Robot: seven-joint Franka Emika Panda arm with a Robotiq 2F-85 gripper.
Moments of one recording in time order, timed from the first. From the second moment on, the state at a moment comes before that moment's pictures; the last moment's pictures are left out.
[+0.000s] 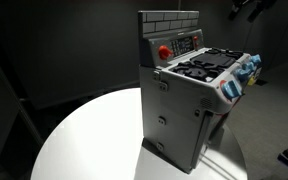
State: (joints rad) arm -0.07 -0.38 0.10 -2.29 0.00 2.38 0.25
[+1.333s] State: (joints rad) arm -0.11 -0.28 0.10 -2.29 -0.09 2.58 0.47
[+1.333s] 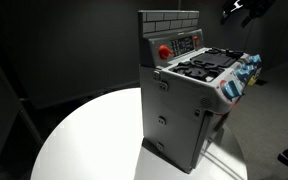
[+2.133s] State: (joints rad) arm -0.09 -0.06 0.10 -2.17 -0.10 2.61 0.52
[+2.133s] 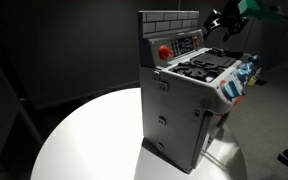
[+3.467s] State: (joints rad) arm -0.01 0.04 0.05 -2.07 -0.02 2.60 0.49
